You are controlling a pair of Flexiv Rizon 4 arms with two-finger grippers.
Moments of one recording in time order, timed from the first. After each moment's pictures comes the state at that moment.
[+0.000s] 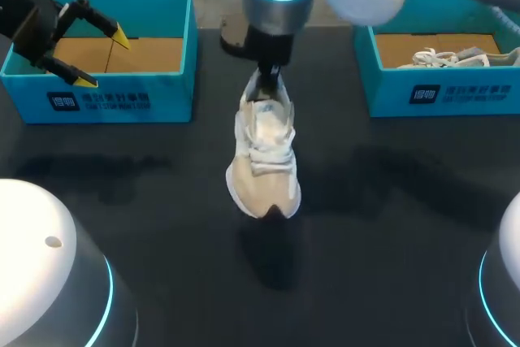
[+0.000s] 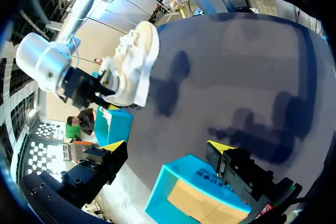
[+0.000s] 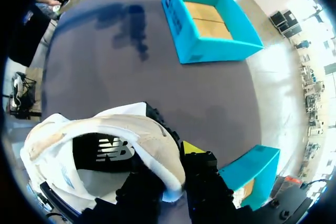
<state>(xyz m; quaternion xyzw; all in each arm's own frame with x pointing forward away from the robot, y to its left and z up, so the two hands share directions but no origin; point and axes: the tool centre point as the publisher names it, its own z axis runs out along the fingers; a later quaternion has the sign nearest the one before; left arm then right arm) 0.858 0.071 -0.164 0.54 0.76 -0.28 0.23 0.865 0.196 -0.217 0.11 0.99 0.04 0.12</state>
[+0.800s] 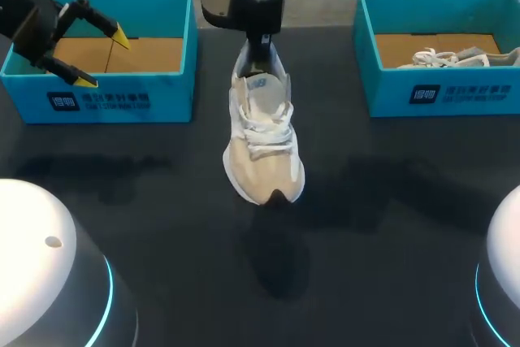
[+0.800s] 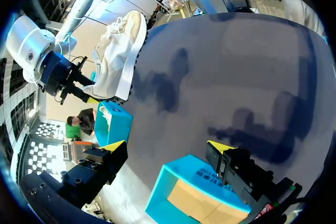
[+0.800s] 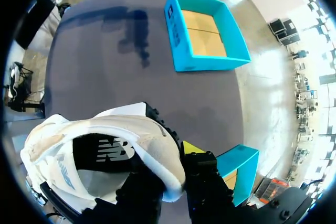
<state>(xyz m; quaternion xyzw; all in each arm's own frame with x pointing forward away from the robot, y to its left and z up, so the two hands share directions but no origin) 0.858 0.071 -0.164 0.54 0.76 -0.28 0.23 0.855 0.211 -0.151 0.09 0.98 0.02 0.15</state>
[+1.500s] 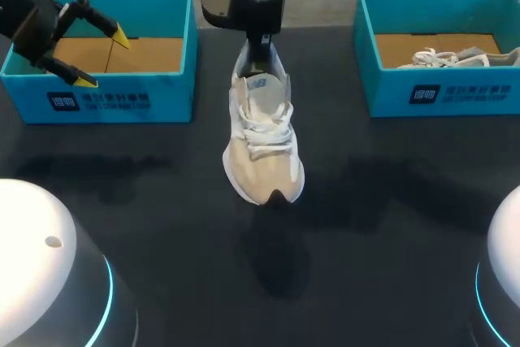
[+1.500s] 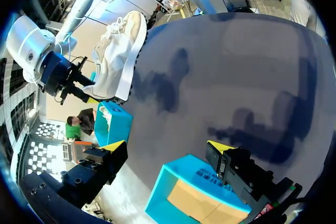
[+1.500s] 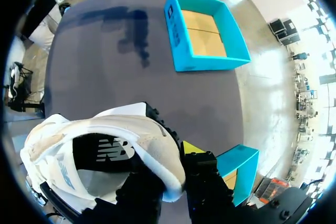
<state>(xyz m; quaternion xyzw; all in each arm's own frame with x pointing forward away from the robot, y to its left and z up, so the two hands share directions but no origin) 0.858 0.071 -0.164 0.54 0.76 -0.28 0.23 0.857 0.208 -0.151 0.10 0.98 0.02 0.16</state>
